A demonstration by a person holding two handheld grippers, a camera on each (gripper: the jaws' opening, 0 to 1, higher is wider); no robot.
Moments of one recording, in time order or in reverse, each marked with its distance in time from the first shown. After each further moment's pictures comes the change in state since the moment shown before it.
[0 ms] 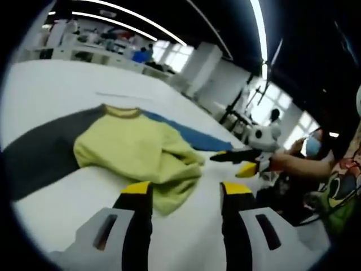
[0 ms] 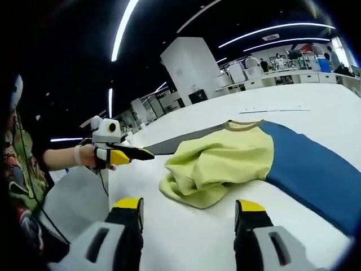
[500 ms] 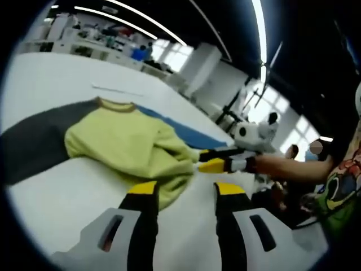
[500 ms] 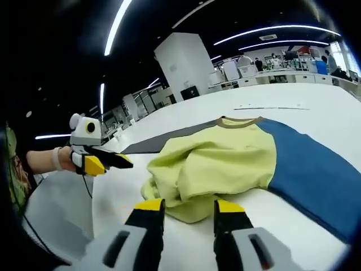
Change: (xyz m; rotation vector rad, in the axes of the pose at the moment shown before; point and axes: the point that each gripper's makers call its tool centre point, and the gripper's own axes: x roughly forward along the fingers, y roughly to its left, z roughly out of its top) left arm -0.003 -0.002 -0.003 -0.037 -0.022 -0.016; right arm 0.032 -0.024 0.007 0.003 0.012 -0.080
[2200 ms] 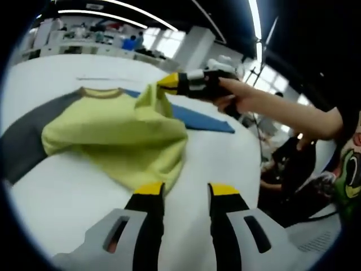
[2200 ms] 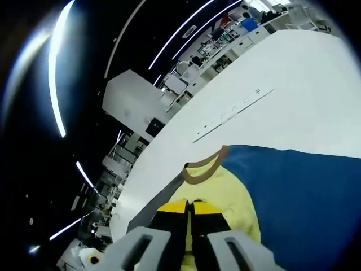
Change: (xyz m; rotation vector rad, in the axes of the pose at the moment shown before) left arm 0.036 -0.008 -0.035 0.103 0.136 0.005; right arm 0.036 -0.081 0.106 0.591 -0.161 -0.108
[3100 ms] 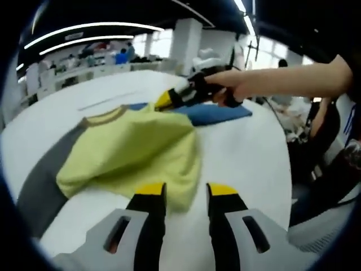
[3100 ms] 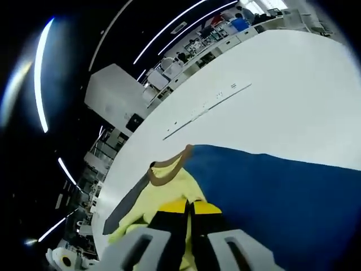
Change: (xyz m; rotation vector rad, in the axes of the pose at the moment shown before) left arm 0.021 0.021 0.017 0.297 0.045 0.160; right arm 0.014 -0.048 0.000 -0.032 0.037 -0.131
